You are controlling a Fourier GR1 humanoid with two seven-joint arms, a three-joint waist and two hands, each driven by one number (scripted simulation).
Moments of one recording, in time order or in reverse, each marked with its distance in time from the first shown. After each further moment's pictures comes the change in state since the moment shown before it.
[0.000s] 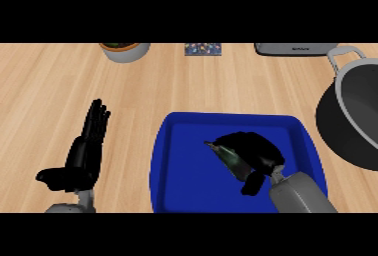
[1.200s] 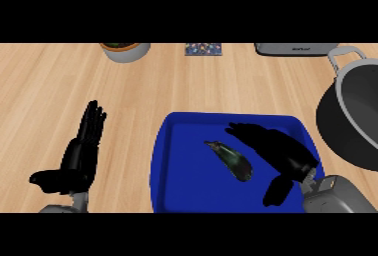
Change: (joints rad) left arm 0.004 0.103 -0.075 -0.001 0.106 0.073 -0.021; right arm 0.003 -0.237 0.066 -0.305 -0.336 0.066 0.205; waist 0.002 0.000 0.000
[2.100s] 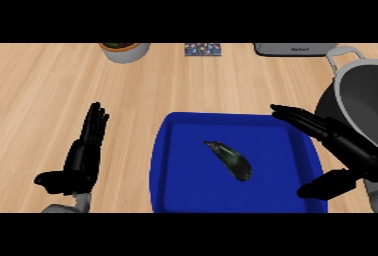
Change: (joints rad) left arm -0.006 0.029 -0.048 0.024 0.043 0.043 -0.034; right arm 0.087 -0.218 -0.213 -0.061 -0.326 -0.154 -0.400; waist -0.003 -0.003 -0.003
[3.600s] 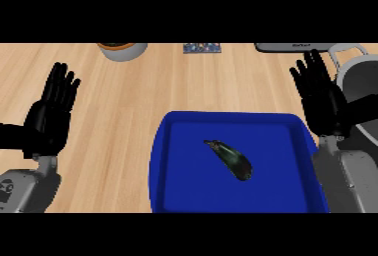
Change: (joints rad) left arm -0.207 0.153 0.137 0.008 0.155 -0.039 0.152; right arm -0.181 0.431 -0.263 0.244 -0.634 -0.464 0.359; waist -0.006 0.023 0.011
